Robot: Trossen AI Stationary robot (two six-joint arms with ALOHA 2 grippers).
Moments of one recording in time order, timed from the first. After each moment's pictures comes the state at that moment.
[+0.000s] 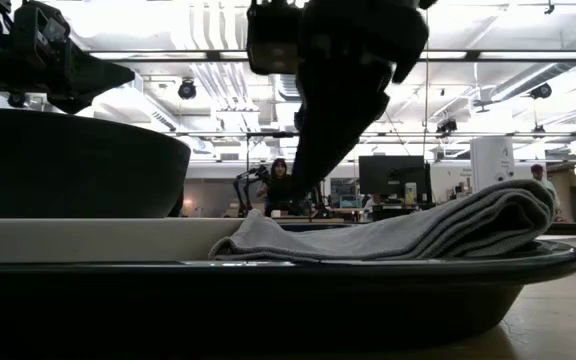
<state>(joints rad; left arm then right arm) 0.15 0.03 0.11 -0.03 -0.13 -0.04 0.30 2.04 1.49 -0.57 0.05 0.32</state>
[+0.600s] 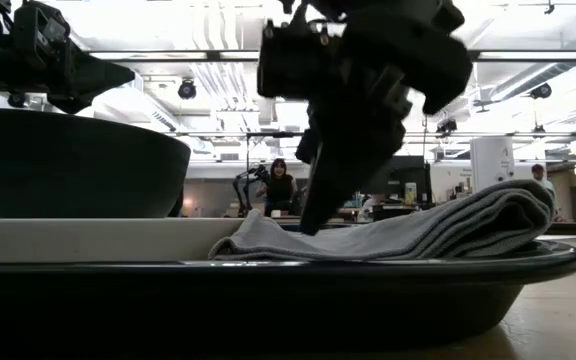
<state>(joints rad) 0.15 0.03 0.11 -0.03 -0.13 -0.04 0.30 2.04 1.37 -0.41 -0.05 0.26</state>
